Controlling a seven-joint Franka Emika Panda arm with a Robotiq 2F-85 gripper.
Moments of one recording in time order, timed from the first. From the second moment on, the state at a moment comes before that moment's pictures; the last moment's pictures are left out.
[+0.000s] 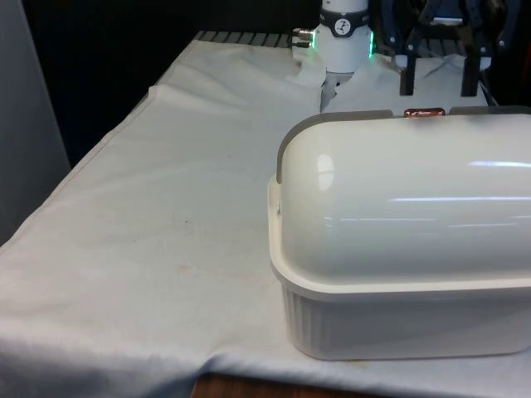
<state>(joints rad) 0.23 0.53 -0.11 -1.42 0.00 2.40 -0.08</state>
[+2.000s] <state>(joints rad) 0.26 0.50 -0.10 -1.53 -0.03 2.40 -0.04</state>
